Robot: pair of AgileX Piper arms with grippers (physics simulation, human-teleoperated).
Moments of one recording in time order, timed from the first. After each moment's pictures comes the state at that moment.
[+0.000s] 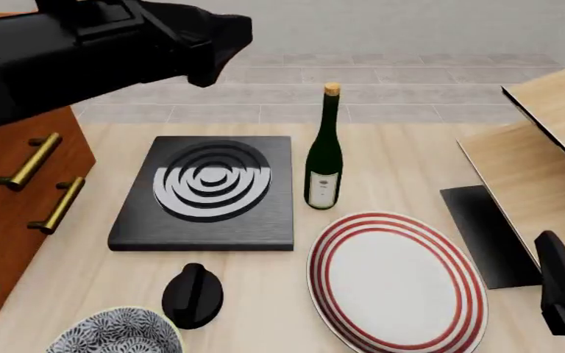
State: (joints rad) left arm -0.66 1.13 -1.03 0.08 -0.05; right arm 0.00 0.01 -0.01 0.00 0.00
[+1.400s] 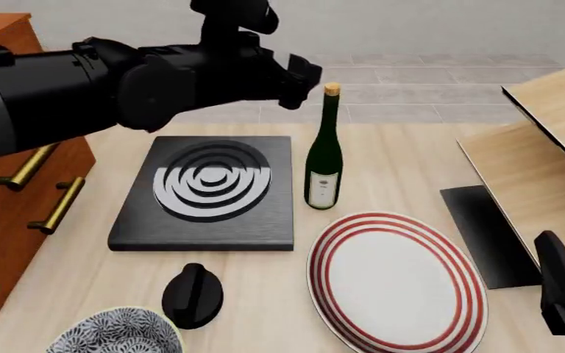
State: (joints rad) left arm -0.67 1.56 -1.26 0.06 0.01; right arm 0.00 0.01 0.00 -0.01 0.00
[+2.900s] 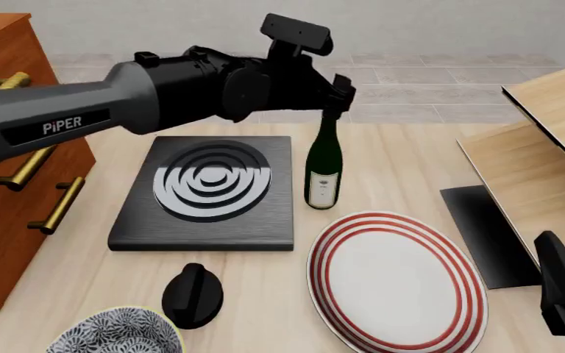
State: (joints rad) left arm -0.69 1.88 -1.57 0.16 -0.01; right arm 0.00 0.01 -0.01 0.00 0.00
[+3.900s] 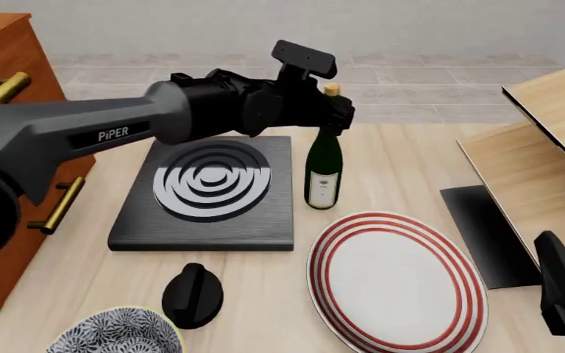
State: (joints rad) left arm -0.68 2.00 -1.61 0.14 0.00; right arm 0.00 0.01 0.00 0.00 0.00
